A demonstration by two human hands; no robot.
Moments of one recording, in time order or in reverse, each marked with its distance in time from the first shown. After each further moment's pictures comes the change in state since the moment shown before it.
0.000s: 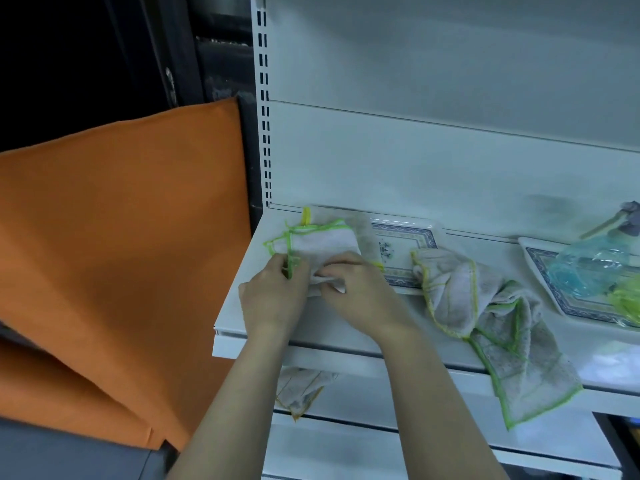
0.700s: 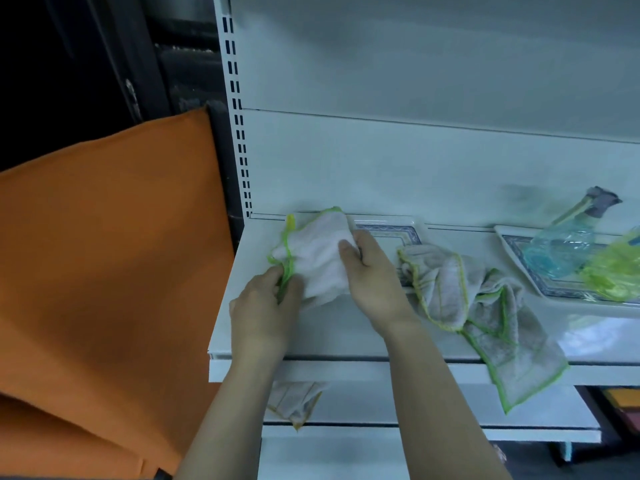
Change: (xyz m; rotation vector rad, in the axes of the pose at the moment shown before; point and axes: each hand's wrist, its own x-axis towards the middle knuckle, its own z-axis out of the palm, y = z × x) left_hand 0.004 -0.015 -0.009 -0.029 -0.052 0.227; right_hand 0.009 -0.016 -0.015 0.430 0.287 0.334
